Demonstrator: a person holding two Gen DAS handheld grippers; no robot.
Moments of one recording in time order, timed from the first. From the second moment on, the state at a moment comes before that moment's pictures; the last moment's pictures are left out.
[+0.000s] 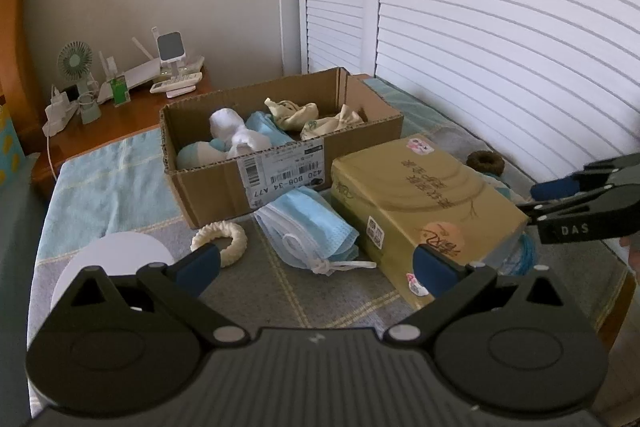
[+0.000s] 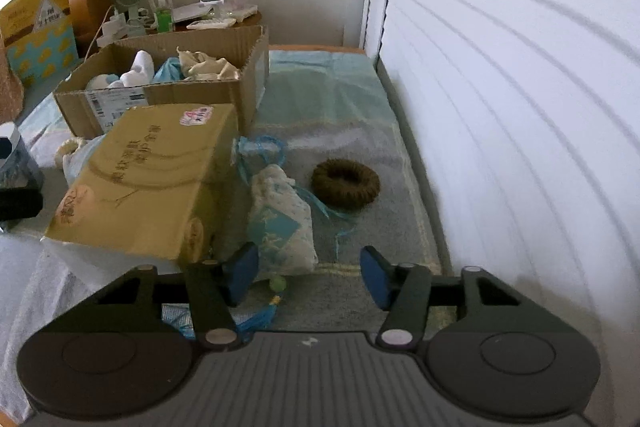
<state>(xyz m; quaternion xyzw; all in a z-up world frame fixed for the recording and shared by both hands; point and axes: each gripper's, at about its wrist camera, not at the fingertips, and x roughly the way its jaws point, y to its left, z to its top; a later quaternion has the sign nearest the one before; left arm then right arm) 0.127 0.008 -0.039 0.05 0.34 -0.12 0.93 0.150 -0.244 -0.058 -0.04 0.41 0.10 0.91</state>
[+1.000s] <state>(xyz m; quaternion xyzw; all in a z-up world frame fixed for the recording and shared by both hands) 0.129 0.007 -0.036 0.06 0.34 -0.13 0.93 0.132 -0.251 -0.050 -0.06 0.40 0.06 0.91</state>
